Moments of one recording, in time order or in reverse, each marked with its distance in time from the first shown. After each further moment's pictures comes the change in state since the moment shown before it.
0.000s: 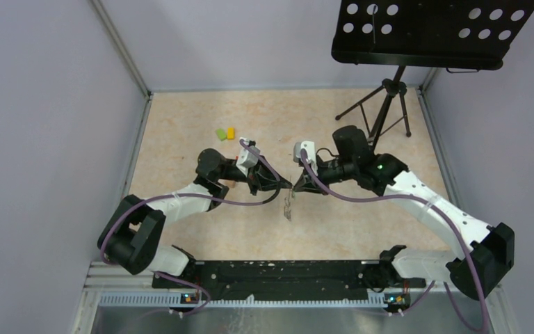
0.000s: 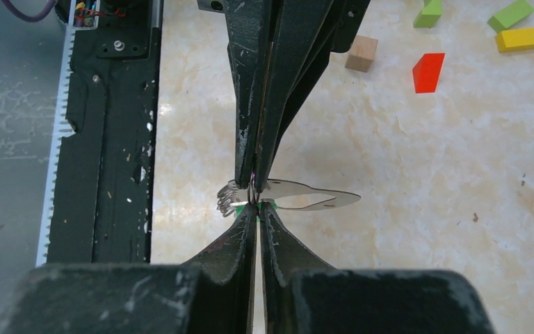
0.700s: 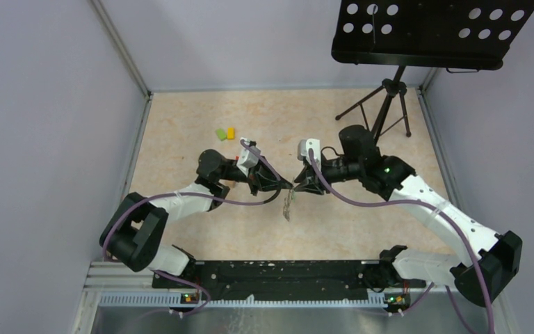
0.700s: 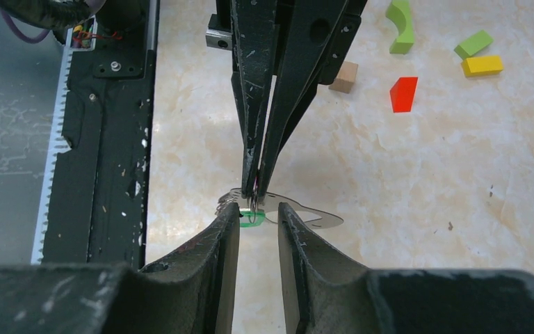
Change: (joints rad) left arm 0.000 0.023 -0.005 0.035 0.002 -0.021; right arm 0.000 -0.046 0.000 0.033 0.003 0.027
